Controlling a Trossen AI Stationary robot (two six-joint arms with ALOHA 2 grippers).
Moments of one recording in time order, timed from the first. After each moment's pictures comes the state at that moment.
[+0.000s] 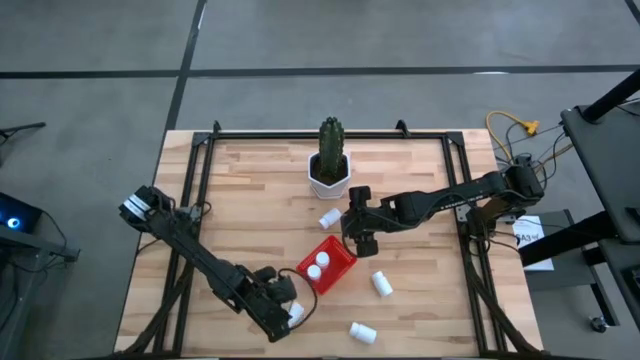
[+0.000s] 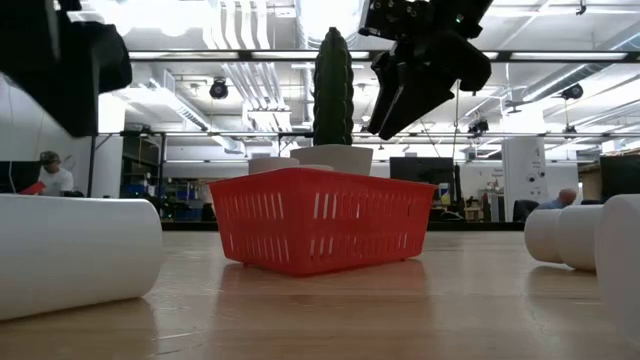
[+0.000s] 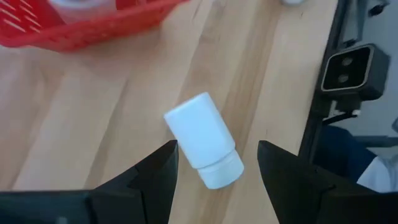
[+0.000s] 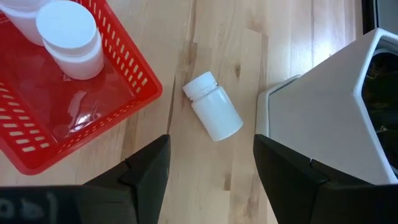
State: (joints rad) left arm -0.67 1.72 1.23 -0.53 -0.17 -1.04; right arm 0.15 1.62 1.18 -0.58 0.32 -0.13
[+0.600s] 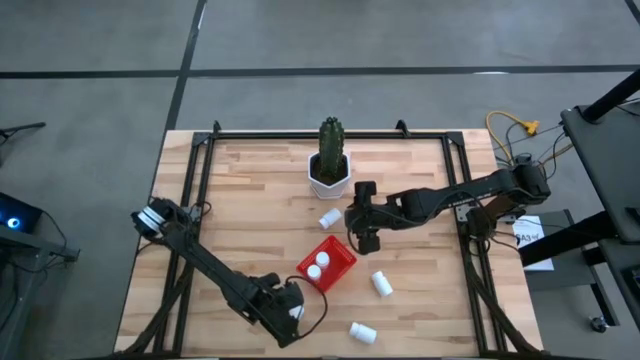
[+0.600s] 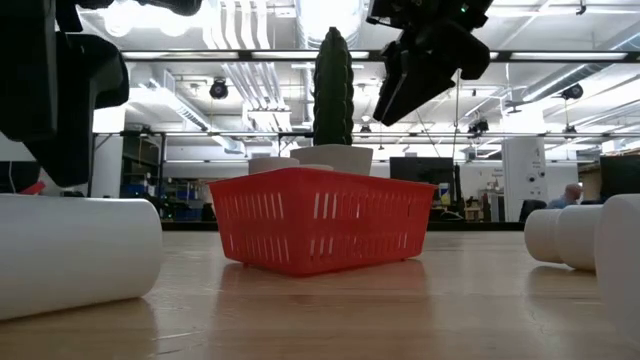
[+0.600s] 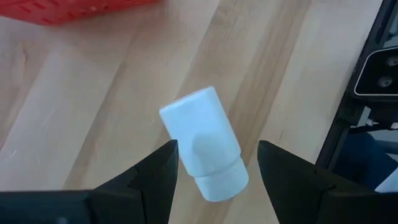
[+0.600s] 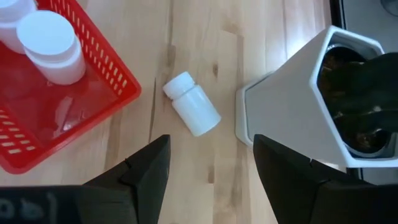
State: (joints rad) left arm -0.67 1.86 1.36 -0.64 -0.15 -1.12; right arm 0.15 1.57 1.18 -0.60 0.37 -0.10
